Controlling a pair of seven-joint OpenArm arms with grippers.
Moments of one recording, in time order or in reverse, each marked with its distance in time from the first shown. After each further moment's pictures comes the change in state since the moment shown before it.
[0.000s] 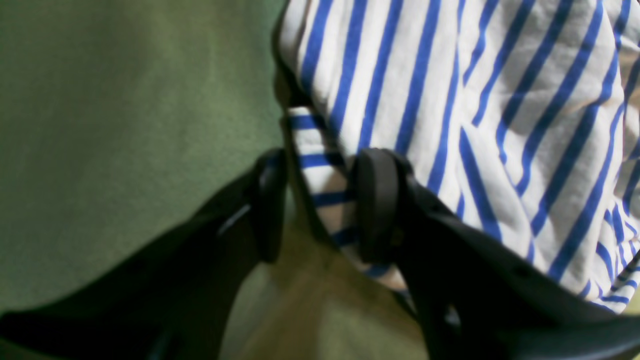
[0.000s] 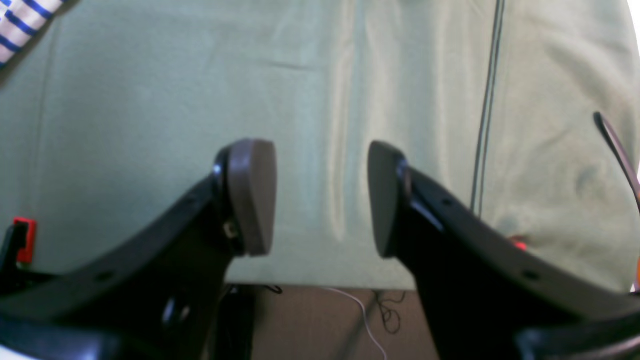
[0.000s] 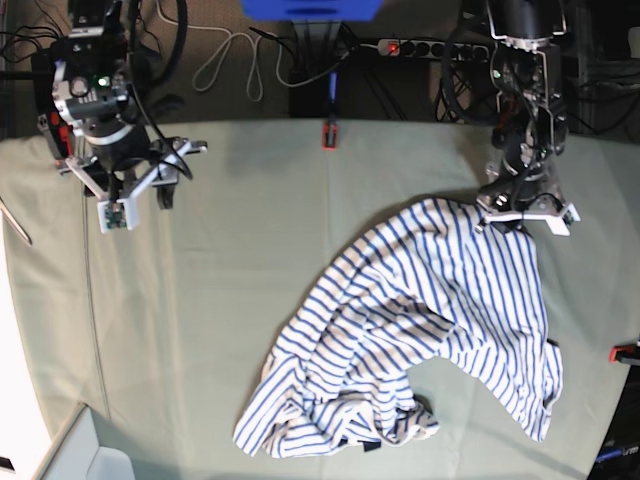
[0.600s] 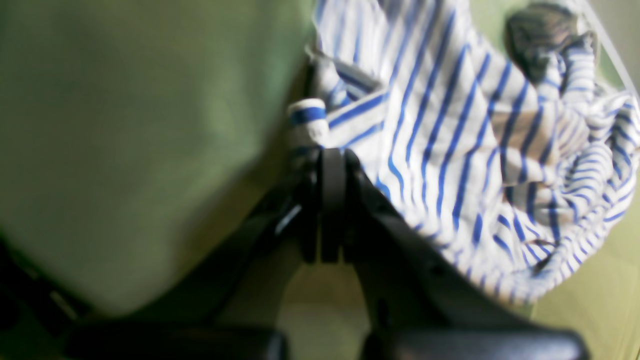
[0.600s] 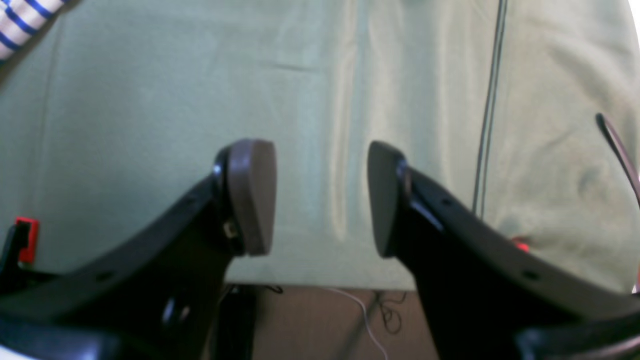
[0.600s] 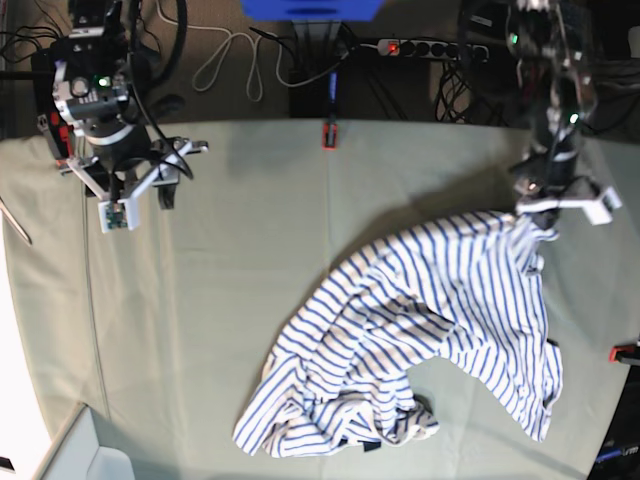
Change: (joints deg) left arm 11.9 0.3 -5.5 23.1 -0.7 0.2 1.1; right arm 0.0 0.0 -0.3 0.0 0.2 0.0 0.0
